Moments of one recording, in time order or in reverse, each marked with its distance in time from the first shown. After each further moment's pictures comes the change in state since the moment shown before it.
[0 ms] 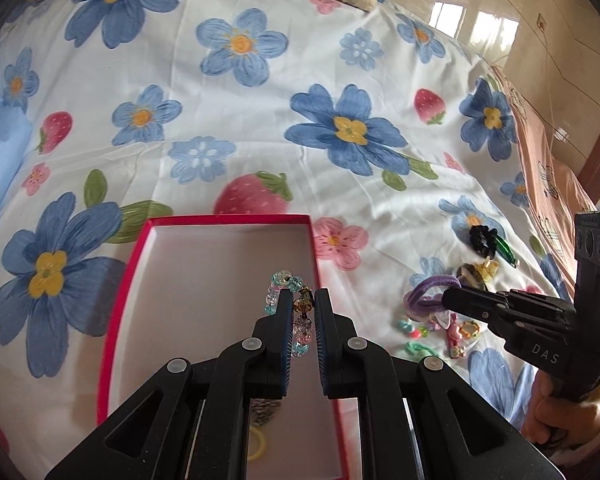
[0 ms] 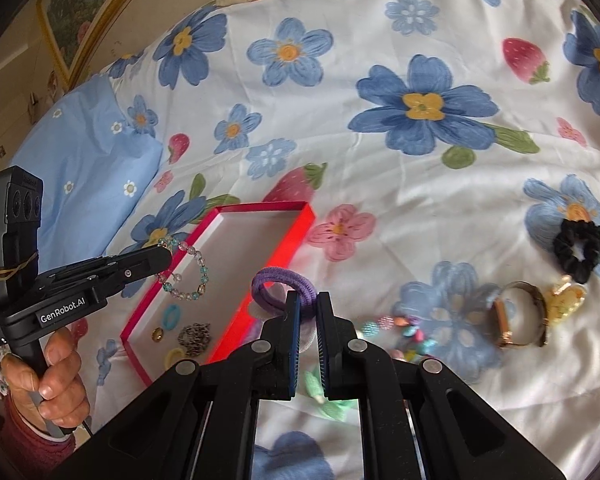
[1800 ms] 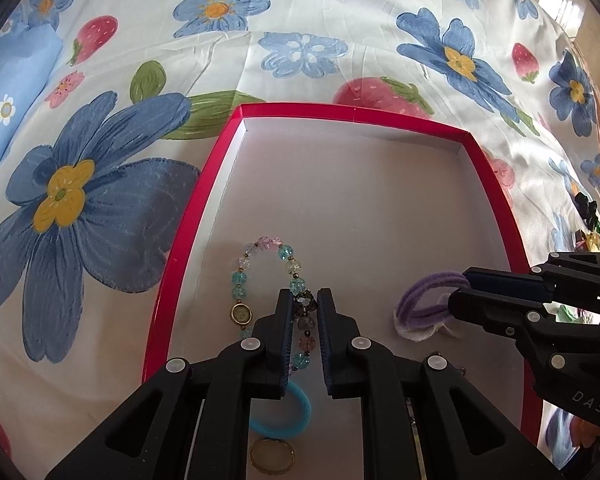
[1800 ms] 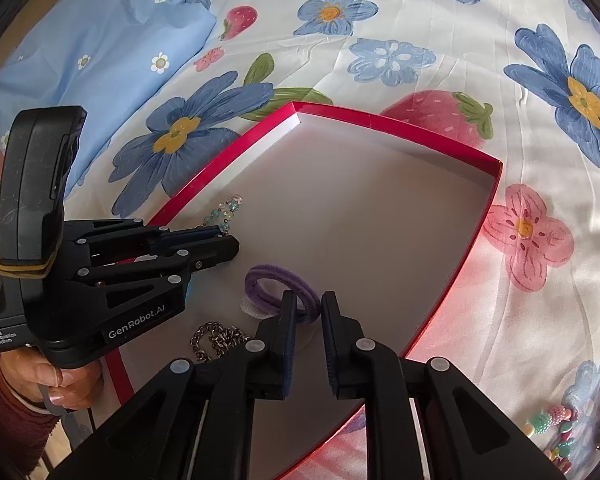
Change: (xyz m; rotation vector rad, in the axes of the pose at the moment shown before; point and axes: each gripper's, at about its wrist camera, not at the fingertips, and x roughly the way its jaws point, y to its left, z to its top) left arm 0.113 0.091 -0.023 -0.090 0.204 0.155; right arm 0.148 0.093 -0.002 -0.261 0.324 0.049
